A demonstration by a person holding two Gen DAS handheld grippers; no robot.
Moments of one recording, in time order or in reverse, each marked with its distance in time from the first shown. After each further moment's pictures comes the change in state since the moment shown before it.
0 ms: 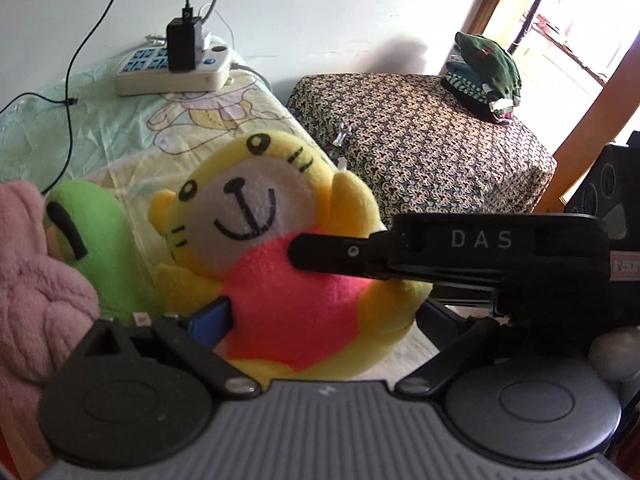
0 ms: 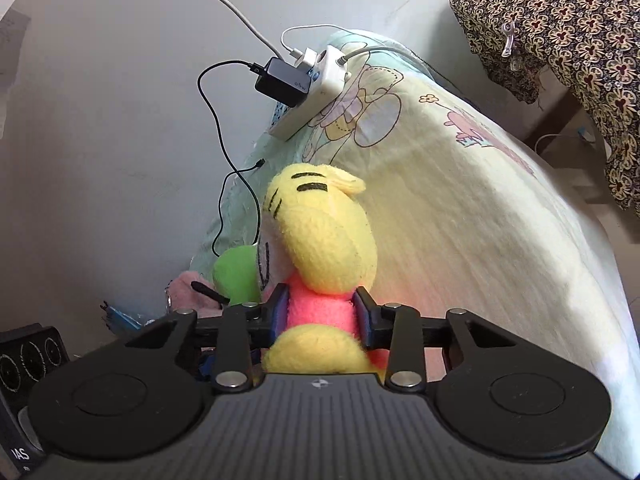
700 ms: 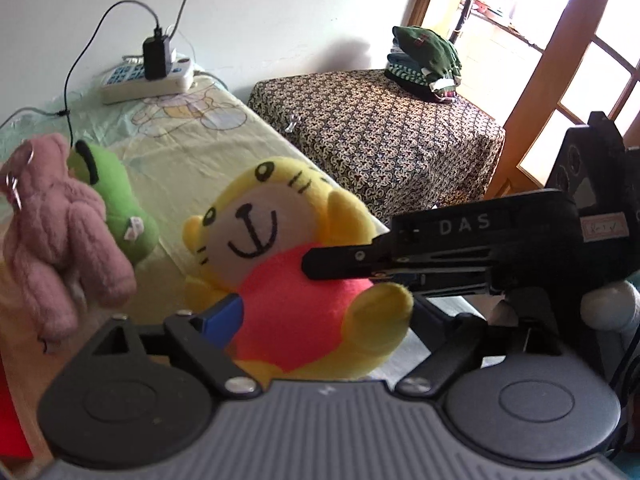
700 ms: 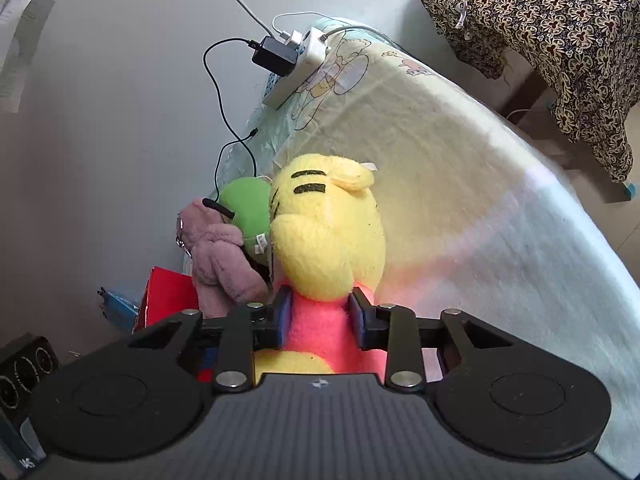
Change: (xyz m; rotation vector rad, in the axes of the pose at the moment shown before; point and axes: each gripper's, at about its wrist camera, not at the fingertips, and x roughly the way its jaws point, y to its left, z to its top) left arm -0.069 -0.031 -0.090 0.078 -0.042 -0.074; right arm -0.052 0.004 -0.082 0.033 0.004 -0.043
